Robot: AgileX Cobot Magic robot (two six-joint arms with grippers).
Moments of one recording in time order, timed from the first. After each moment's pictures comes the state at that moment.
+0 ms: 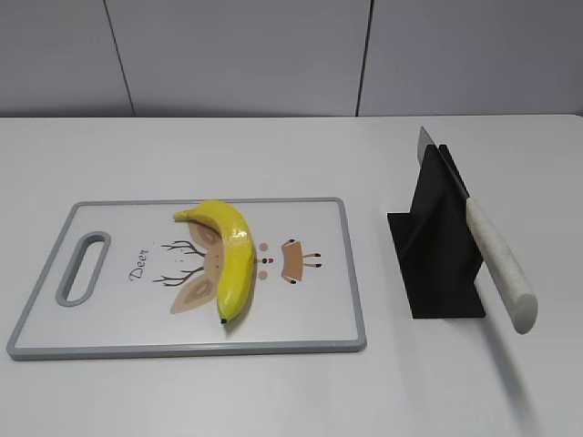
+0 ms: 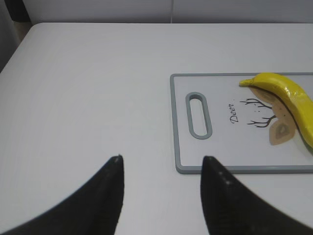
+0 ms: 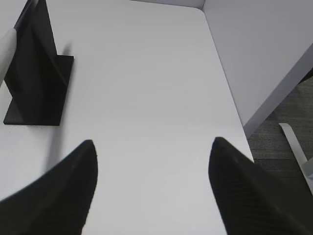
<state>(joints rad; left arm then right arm) -0.02 0.02 -0.51 -0.05 1.05 0.12 0.03 -0.01 -0.42 -0.15 0.94 -0.01</state>
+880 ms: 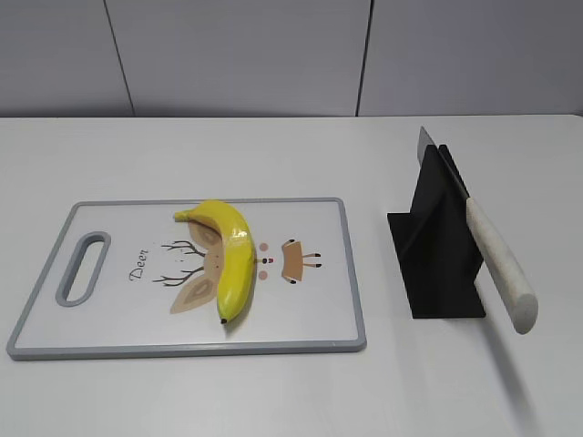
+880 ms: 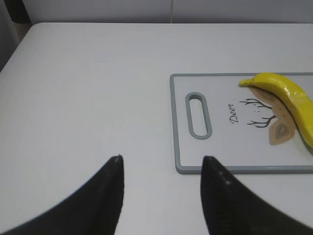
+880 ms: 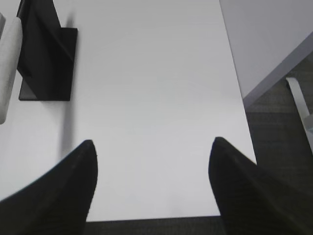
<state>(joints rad) -0.02 0.02 -0.51 -0.05 1.05 0.12 0.03 0.33 -0.70 -0.12 1.13 0.00</state>
